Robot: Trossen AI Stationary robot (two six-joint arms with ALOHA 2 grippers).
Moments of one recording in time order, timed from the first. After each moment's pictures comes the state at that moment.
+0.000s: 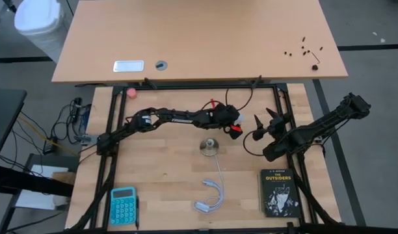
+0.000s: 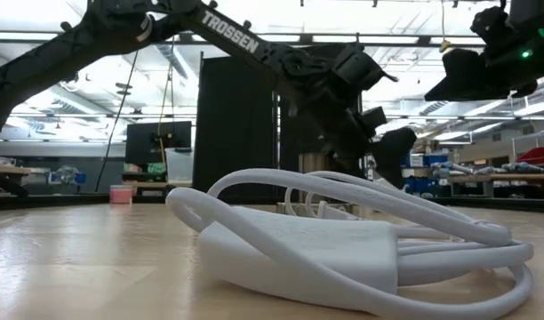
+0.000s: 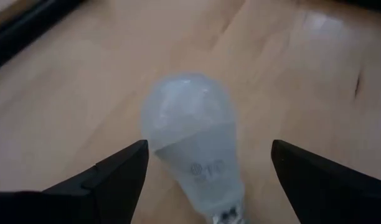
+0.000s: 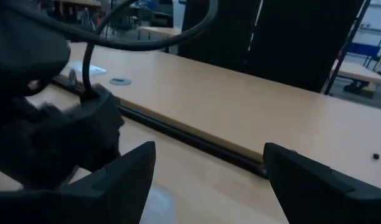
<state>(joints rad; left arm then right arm) 0.16 2.47 1.99 -0.20 -0.28 -0.22 0.42 0.91 0.47 -0.84 1.43 1.17</state>
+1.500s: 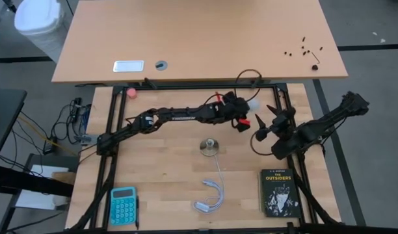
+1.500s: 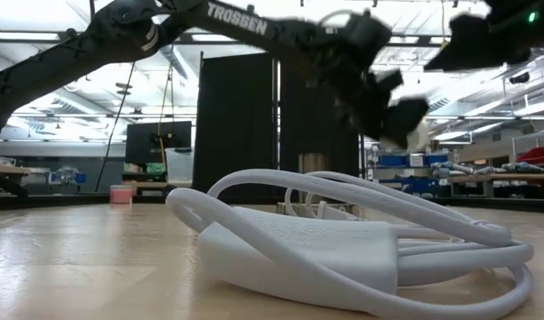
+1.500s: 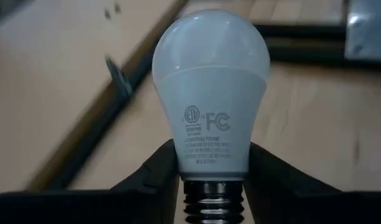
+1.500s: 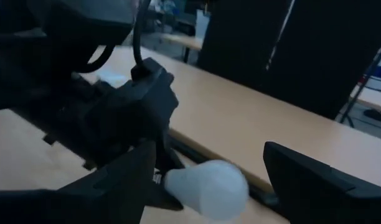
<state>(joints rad) 0.14 2.52 2.34 -0.36 -0.39 0.05 0.50 0.80 0.60 -0.81 1.43 0.82</state>
